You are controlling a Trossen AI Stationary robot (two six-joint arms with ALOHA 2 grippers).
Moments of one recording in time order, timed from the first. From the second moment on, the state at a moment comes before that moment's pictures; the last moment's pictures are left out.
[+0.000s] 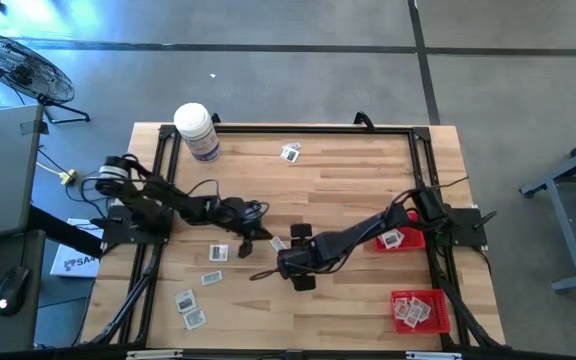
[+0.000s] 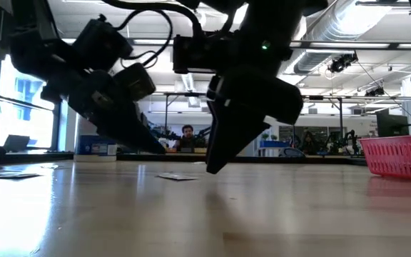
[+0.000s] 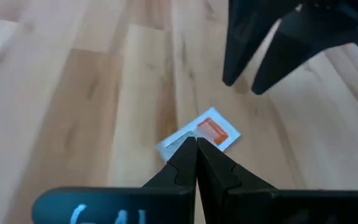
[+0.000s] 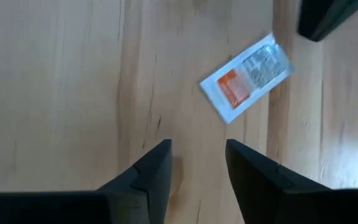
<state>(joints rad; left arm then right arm) -0.04 1.68 0.46 0.71 0.18 -0.20 0.32 2.12 1.51 -0.60 0.28 0.19</state>
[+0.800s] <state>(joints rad) -0.09 1.76 0.55 0.59 0.30 -0.19 0.32 2.12 1.49 -0.40 0.29 0.13</state>
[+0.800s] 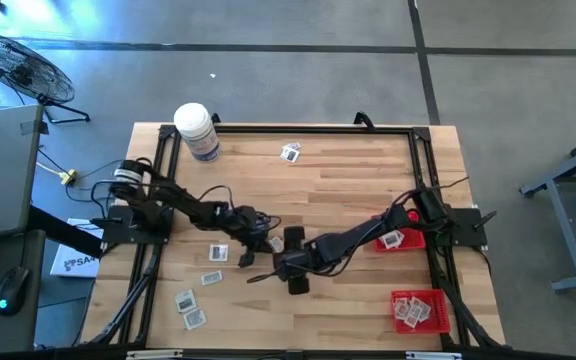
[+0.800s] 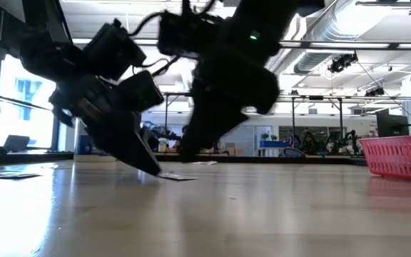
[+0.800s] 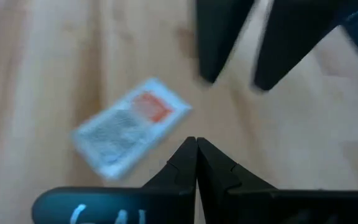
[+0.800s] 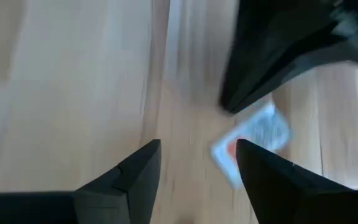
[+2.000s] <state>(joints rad) -0.09 1.21 0.52 0.01 -0.23 -0.11 0.30 2.27 1.42 -0.05 0.72 0.57</state>
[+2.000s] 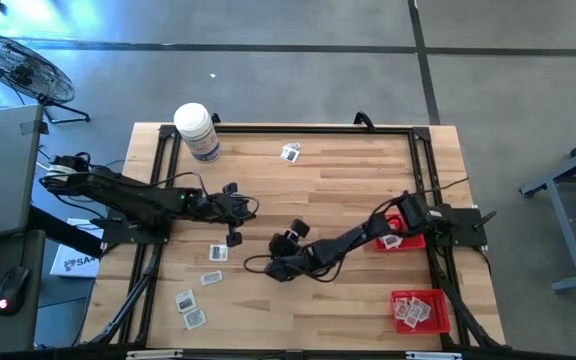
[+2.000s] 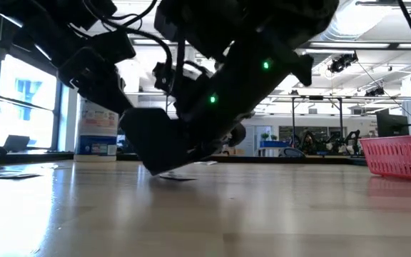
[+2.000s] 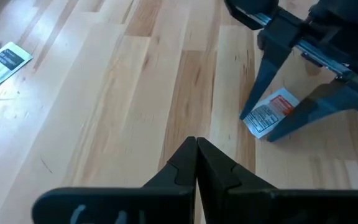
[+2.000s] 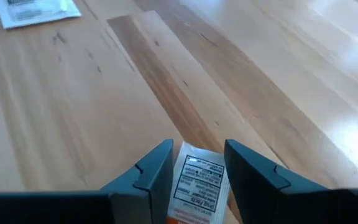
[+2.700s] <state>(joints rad) -0.09 1.21 0.52 0.00 -0.23 -0.12 0.26 2.30 1.43 -0.13 0.56 0.73</state>
